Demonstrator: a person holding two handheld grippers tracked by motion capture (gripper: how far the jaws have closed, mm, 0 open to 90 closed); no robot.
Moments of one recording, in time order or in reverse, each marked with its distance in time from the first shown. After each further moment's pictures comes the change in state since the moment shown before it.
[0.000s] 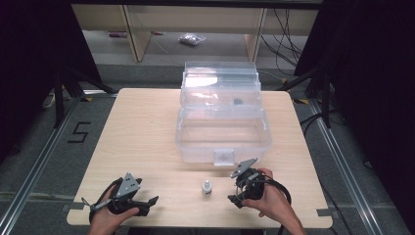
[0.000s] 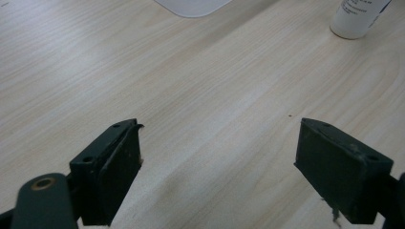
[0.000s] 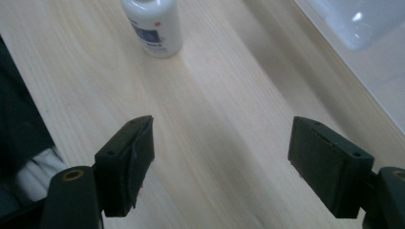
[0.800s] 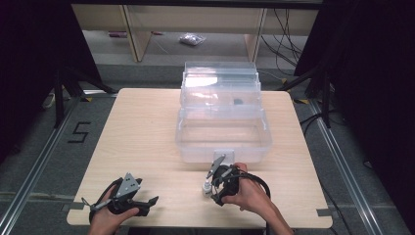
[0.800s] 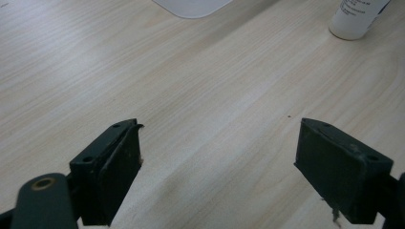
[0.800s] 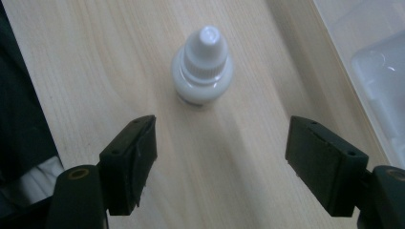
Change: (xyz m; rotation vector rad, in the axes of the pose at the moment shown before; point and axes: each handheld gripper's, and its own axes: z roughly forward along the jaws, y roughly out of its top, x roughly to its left) left arm -0.001 0.000 0.001 -0.024 -0.004 -0.014; right arm 0.022 0.054 0.024 0.100 0.023 -0.175
